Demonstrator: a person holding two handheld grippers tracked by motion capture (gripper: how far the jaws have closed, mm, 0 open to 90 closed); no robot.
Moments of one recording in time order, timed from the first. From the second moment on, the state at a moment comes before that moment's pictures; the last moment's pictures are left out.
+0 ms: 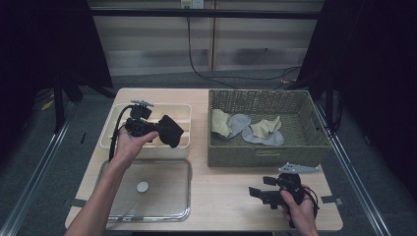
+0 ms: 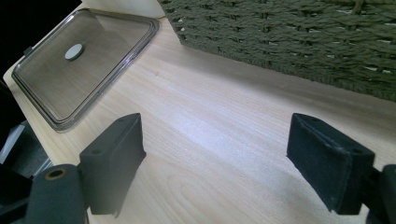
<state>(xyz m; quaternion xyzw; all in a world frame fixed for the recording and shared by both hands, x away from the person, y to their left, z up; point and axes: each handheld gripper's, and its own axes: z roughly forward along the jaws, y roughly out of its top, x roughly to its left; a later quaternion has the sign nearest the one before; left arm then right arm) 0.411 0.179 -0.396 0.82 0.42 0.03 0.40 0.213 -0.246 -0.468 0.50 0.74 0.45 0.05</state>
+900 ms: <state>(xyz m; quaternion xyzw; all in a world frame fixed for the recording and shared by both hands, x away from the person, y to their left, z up) 0.421 0.142 -0.425 0.85 0.40 0.02 0.33 0.213 -0.246 -0.469 0.50 0.75 0.44 0.04</state>
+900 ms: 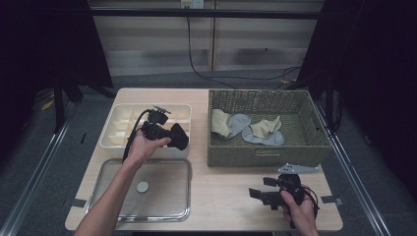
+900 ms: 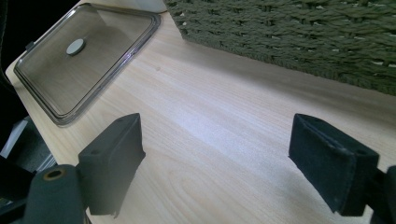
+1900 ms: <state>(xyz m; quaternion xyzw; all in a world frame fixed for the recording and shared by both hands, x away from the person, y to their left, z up) 0.425 0.122 -0.445 0.88 0.38 -0.01 0.28 0.216 -0.243 -0.473 0.49 0.75 0.44 0.03</state>
